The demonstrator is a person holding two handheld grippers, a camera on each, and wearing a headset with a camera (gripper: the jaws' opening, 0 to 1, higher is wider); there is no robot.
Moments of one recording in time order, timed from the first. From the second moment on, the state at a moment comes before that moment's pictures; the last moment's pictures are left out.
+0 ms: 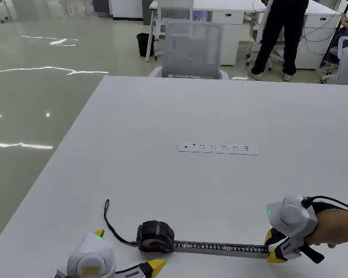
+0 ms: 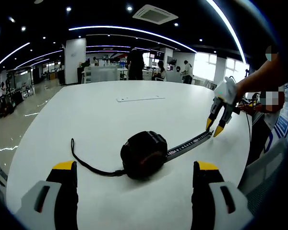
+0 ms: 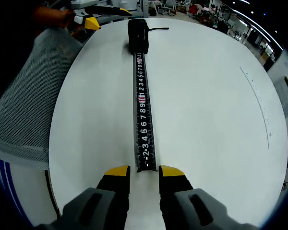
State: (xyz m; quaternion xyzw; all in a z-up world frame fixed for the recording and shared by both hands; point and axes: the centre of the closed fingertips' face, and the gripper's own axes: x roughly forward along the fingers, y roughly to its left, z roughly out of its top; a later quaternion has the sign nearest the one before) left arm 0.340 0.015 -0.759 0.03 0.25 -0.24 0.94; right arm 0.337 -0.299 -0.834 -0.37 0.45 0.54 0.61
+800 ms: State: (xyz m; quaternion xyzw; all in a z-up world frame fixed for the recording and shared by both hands) left arm 0.348 -0.003 -0.766 0.00 0.27 -0.23 0.94; right arm 0.341 -0.297 -0.837 -0.39 0.47 0.53 0.59
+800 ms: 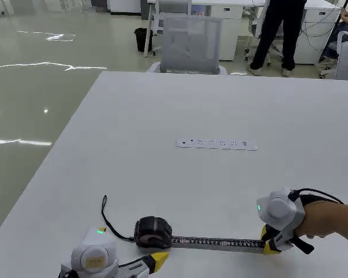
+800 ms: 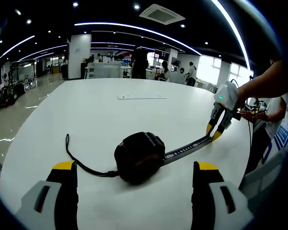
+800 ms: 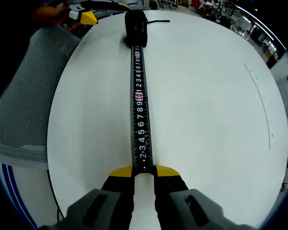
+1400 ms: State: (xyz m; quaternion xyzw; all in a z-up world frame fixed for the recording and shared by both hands) left arm 0.371 -0.012 -0.780 -0.02 0.29 -0.17 0.94; right arm 0.343 -0.296 -0.839 -0.38 0.48 0.52 0.59
